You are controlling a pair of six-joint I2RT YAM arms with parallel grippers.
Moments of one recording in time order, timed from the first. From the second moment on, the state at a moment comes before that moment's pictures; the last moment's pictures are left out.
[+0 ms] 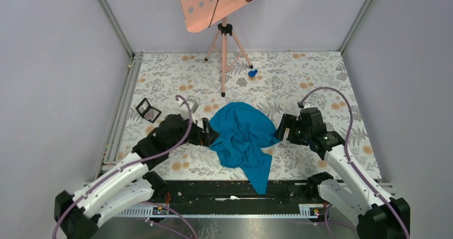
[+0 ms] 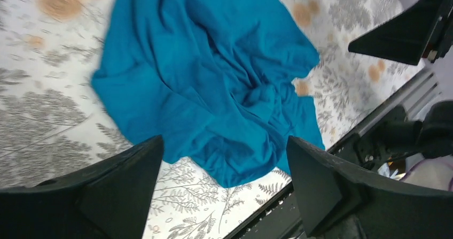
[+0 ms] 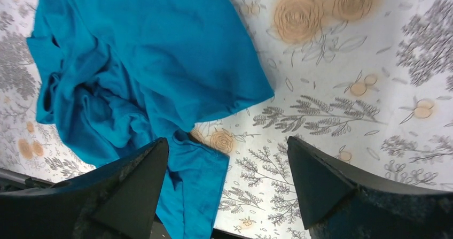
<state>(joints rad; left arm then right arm) -0.66 0.72 0.58 -0.31 0.08 -0.50 0.32 0.86 0.59 -0.57 -0.10 0.50</state>
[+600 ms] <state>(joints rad) -1.13 1.17 0.52 0.02 -0.23 -0.74 0.35 0.98 0.44 -0.35 -0.18 0.63</state>
